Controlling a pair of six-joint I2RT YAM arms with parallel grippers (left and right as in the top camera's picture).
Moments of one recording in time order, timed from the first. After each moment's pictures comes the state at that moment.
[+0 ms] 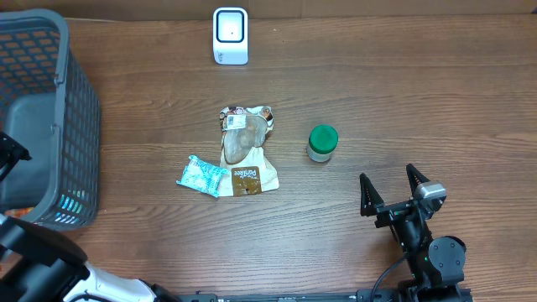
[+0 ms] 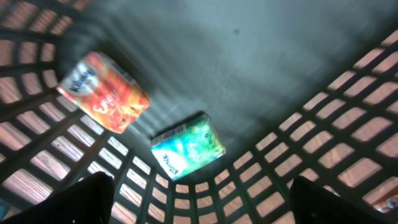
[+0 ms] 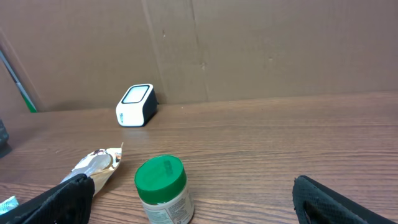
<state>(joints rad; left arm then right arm) 0.86 1.87 1.85 -1.42 0.11 -0.10 0.14 0.01 0.02 -0.02 -0.11 0.17</state>
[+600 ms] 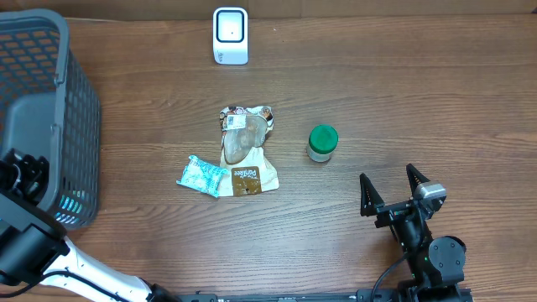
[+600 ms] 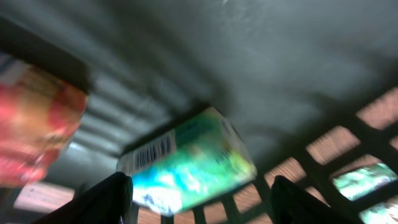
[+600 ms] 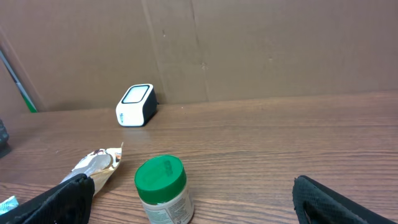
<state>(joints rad) 0.86 2.11 1.73 -1.41 0.16 0.03 0.14 0.01 0.02 -0.02 -0.11 0.17</state>
